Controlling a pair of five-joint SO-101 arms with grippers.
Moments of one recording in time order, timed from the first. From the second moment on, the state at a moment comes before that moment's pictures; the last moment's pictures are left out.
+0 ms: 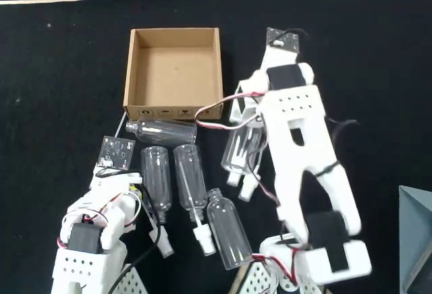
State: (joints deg) left arm 2.7 -103.7 96.1 70.4 -4.0; right arm -11.6 -9.5 10.1 88.5 -25.8
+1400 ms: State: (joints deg) left arm 2.7 -103.7 96.1 70.4 -4.0; right arm -11.6 -54.7 52.3 52.4 -25.8
